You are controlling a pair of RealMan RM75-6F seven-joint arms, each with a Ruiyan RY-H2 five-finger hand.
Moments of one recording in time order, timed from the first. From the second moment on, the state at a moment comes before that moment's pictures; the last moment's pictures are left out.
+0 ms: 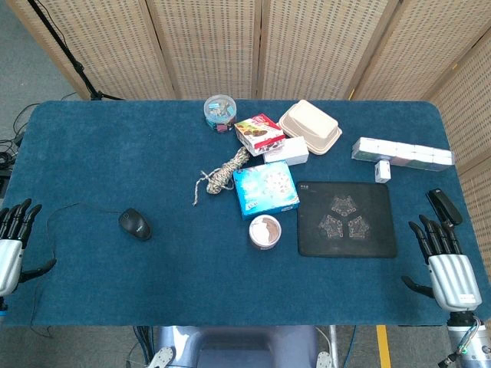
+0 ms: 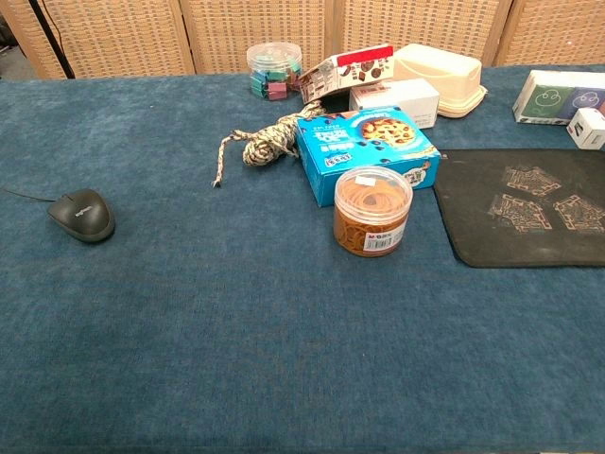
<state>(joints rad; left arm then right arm) -0.10 -1.14 -0.06 -1.57 1.51 1.51 0.03 0.08 -1.14 0.05 -1.59 -1.58 1.52 -0.06</state>
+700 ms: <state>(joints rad) -0.20 -1.12 -0.04 -1.52 1.54 1.34 0.01 0.08 -1.15 0.07 -1.58 -1.55 1.54 -0.07</state>
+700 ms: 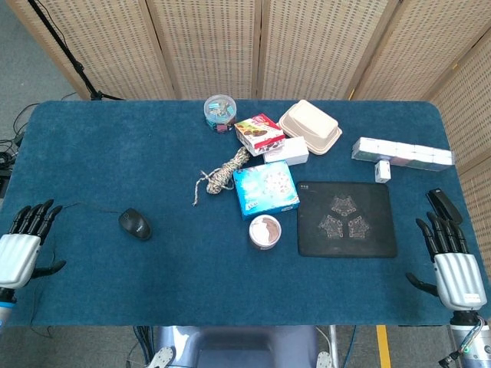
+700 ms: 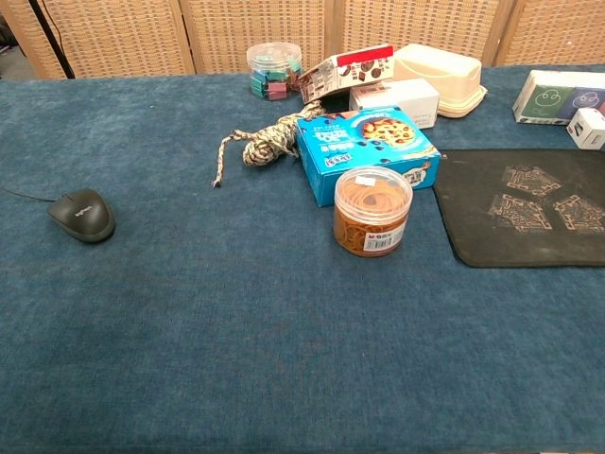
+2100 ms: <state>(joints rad) -0.62 -1.47 0.00 -1.08 1.59 0.92 -0.09 0.08 -1.15 0.09 -1.58 -1.49 1.51 -0.03</state>
